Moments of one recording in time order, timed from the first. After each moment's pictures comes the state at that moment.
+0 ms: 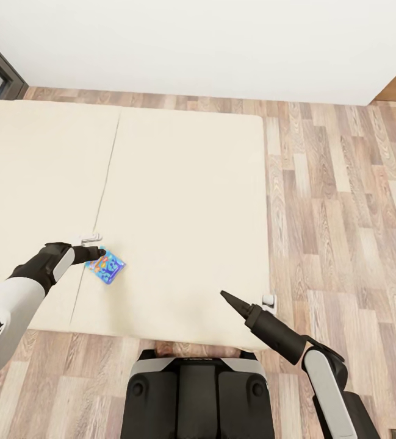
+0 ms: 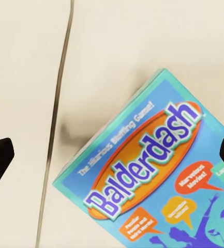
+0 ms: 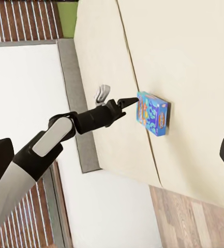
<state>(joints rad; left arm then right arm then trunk) -1.19 0.29 -0.14 -0.38 0.24 0.50 -0.06 -0.23 0.06 -0.06 -1.59 -0.82 0.77 0.60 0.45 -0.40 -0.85</state>
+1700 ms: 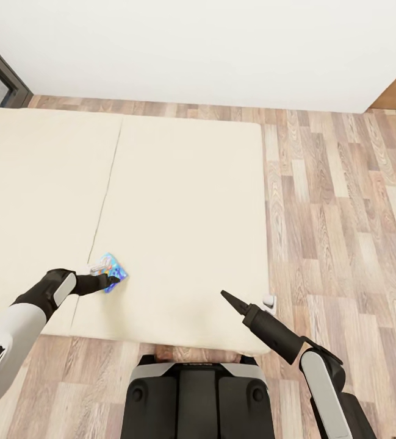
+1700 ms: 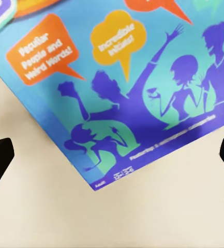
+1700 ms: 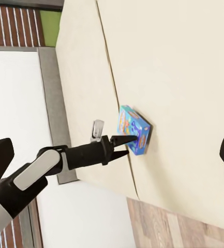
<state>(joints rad) -1.06 0.28 -0.07 -0.36 0.35 0.62 -0.25 -0.23 0.07 -0.06 -1.58 -0.77 0.70 0.54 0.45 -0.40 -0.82</state>
